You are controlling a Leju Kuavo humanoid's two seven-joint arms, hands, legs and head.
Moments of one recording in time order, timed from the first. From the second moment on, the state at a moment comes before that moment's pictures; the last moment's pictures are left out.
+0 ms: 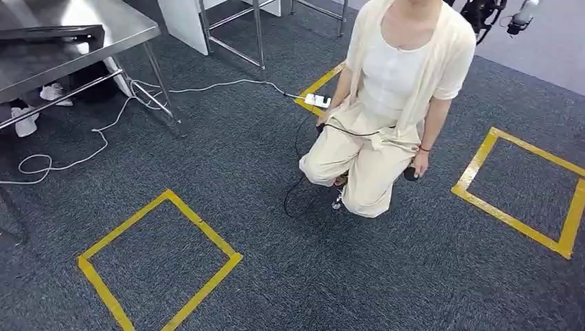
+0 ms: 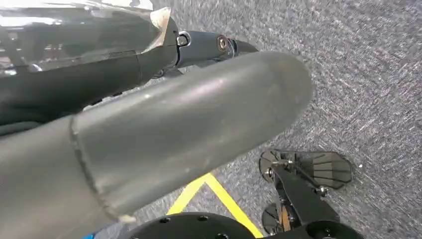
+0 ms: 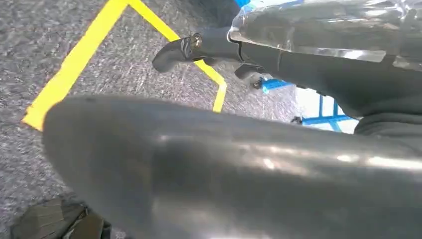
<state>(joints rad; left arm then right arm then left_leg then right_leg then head) -0.07 -0.15 0.72 -0.21 -0.67 0.19 -0.05 -0.07 0.19 -0.72 -0.21 0.66 -0.47 0.16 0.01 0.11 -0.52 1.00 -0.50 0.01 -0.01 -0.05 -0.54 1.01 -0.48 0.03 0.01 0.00</state>
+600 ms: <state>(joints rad) -0.06 -0.15 0.70 -0.21 -0.69 0.20 -0.05 -0.06 0.20 -0.73 -0.20 0.64 -0.47 0.16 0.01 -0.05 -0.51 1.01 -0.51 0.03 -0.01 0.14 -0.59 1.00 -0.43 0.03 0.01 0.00</state>
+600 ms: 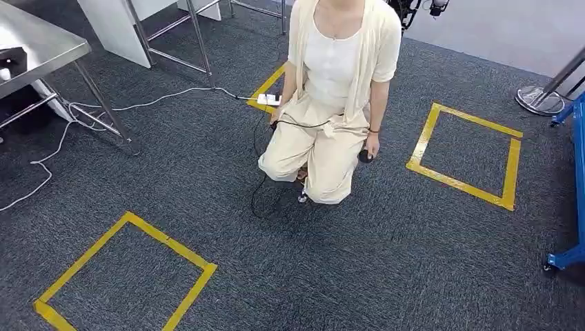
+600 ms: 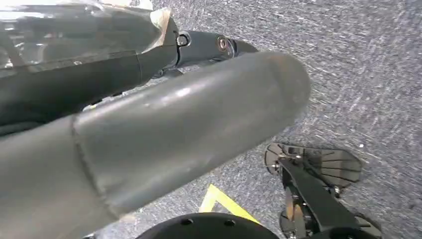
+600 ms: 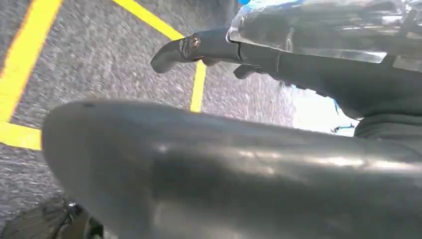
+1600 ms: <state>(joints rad) -0.07 -0.15 0.70 -0.20 -0.74 0.19 -0.05 -0.06 0.21 -0.75 -0.20 0.62 -0.50 0.16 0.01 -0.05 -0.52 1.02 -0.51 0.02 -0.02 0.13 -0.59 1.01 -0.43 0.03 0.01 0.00</state>
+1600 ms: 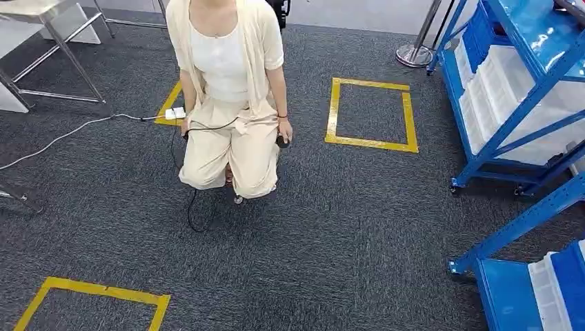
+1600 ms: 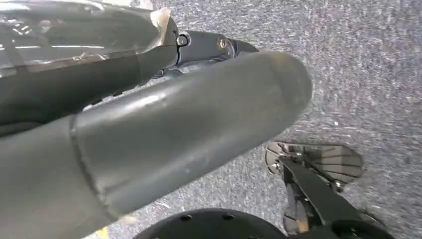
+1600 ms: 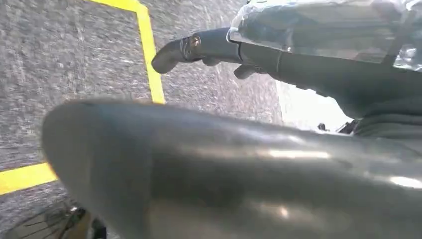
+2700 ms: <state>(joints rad) -0.06 -0.16 0.67 -0.20 -0.77 0.18 -0.04 -0.06 0.22 -0.76 -0.20 0.63 -0.51 0.17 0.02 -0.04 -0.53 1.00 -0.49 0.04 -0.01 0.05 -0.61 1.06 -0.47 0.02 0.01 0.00</state>
